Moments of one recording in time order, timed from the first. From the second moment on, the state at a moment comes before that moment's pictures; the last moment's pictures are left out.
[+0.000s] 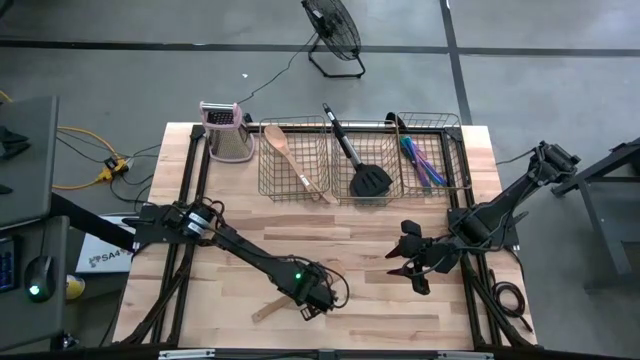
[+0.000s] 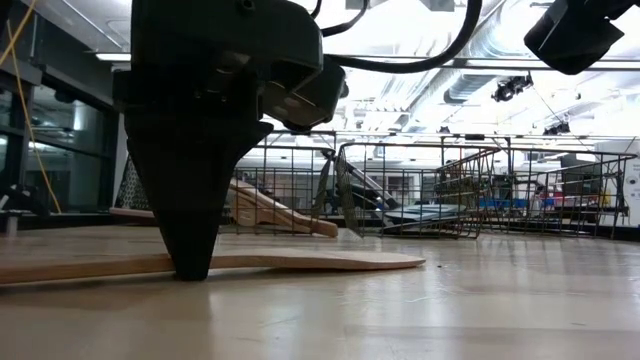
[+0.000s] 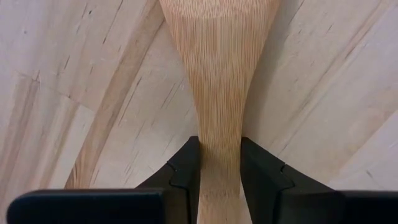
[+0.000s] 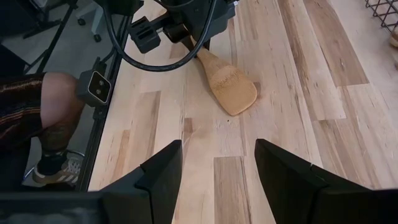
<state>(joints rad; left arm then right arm) -0.49 2.26 1.66 -0.96 -0.01 -1.02 0.64 1.10 0.73 -0.34 0.32 0.61</state>
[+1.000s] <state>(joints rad) -0.49 2.28 1.87 -1.14 -0.07 -0.93 0.64 1.10 0.73 -0.34 0.32 0.61</state>
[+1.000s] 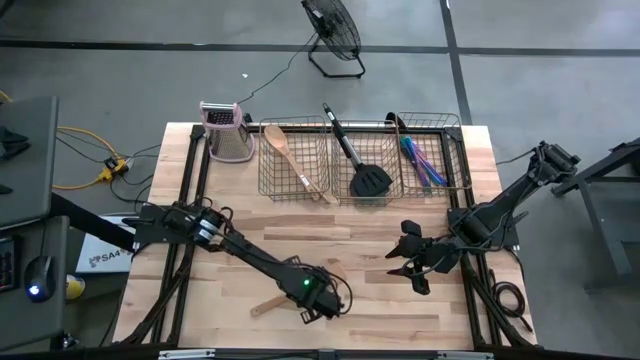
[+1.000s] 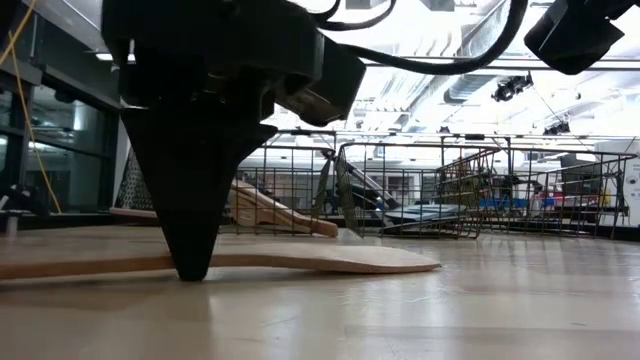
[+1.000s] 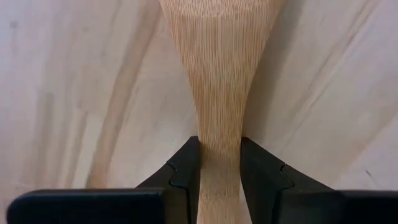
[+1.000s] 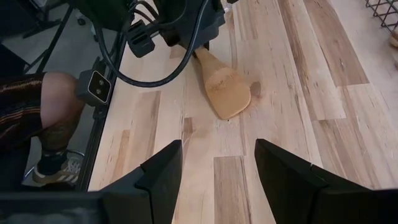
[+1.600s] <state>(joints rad) -0.48 2.28 2.04 -1.47 -0.26 -0.95 0.64 1.10 0.73 -0.34 0.32 0.61</state>
